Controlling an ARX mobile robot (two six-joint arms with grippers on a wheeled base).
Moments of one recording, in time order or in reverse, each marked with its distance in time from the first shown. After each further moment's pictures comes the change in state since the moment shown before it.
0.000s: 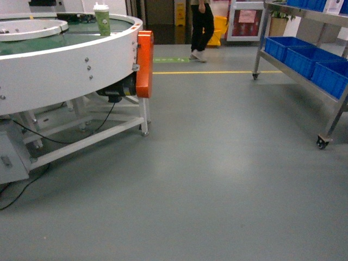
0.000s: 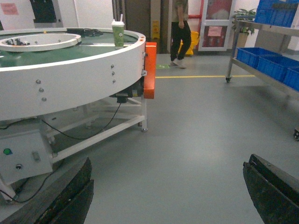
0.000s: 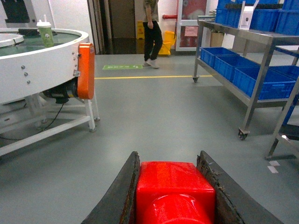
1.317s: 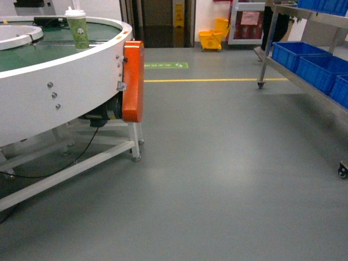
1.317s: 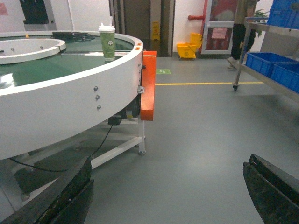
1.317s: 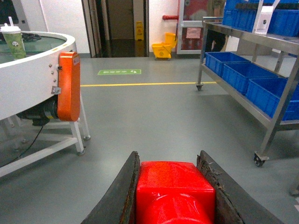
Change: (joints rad) left arm 0.000 0.000 0.000 0.002 0.000 0.000; right arm 0.000 0.000 0.000 0.001 0.000 0.000
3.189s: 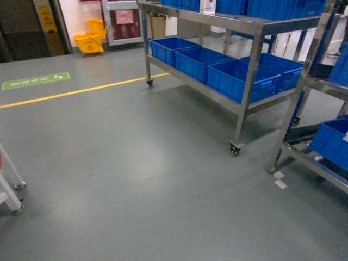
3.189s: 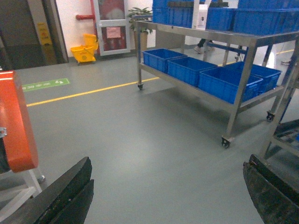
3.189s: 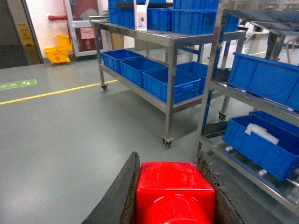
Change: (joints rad) left arm 0.002 0.000 0.000 0.000 0.001 0.000; right arm 0.000 0.000 0.000 0.000 -0.001 0.000
